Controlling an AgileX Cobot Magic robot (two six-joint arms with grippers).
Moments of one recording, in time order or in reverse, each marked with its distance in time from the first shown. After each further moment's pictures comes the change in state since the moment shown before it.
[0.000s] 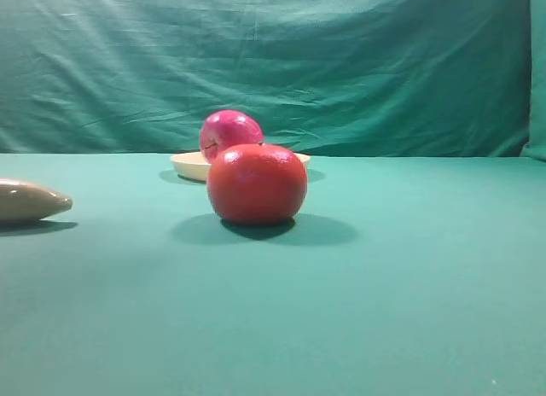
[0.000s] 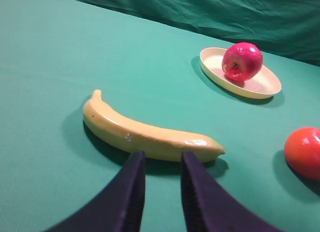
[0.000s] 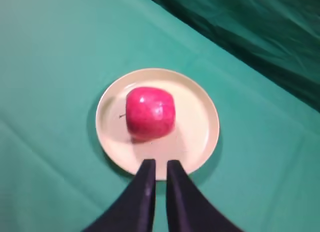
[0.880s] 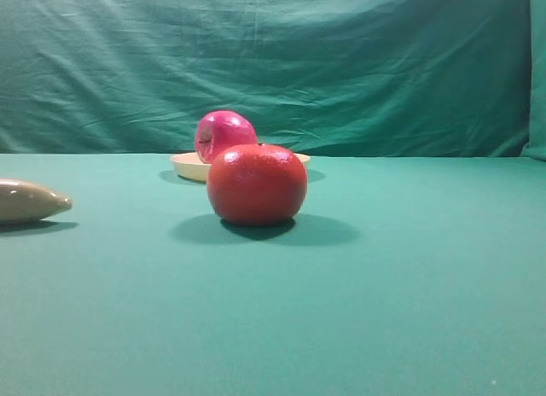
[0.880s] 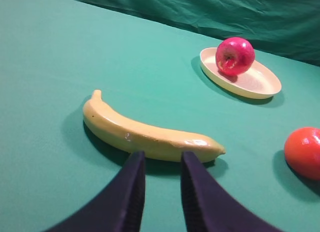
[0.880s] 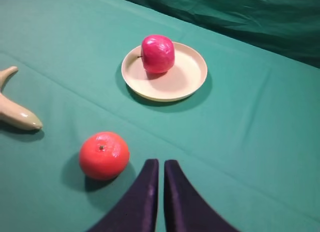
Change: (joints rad) left arm 0.000 0.000 0.000 0.000 0.000 0.000; right arm 0.000 -0.857 0.728 0.003 -0.155 0.105
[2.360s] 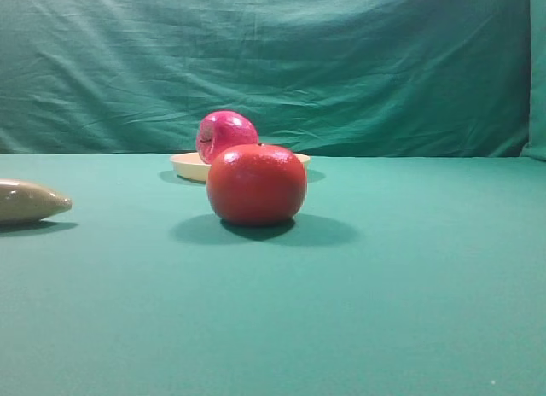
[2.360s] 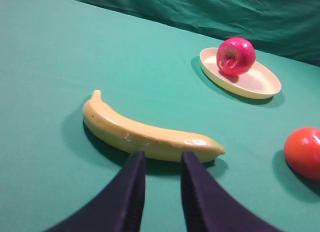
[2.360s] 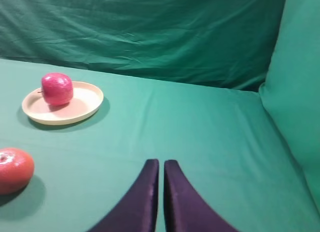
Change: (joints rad) left arm 0.000 0.000 0.000 0.000 0.000 0.000; right arm -0.441 -0.604 0.507 0.010 -0.115 0.001
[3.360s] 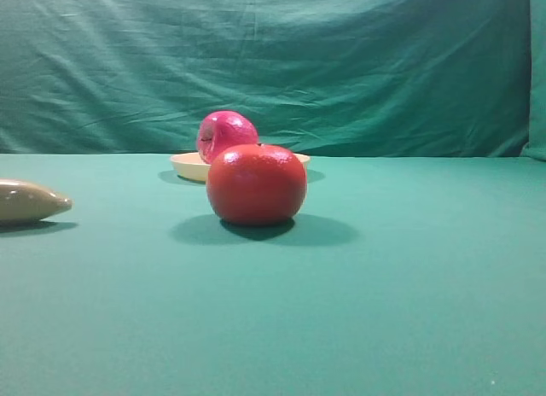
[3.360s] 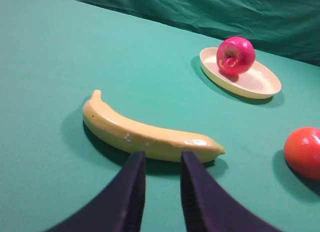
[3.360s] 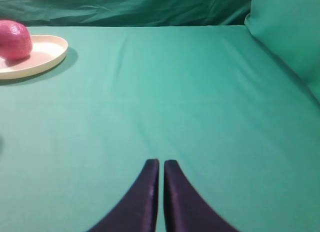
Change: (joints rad) left arm 0.000 0.000 0.000 0.000 0.000 0.000; right arm -0.035 -0.036 0.217 0.049 -0.092 0.002
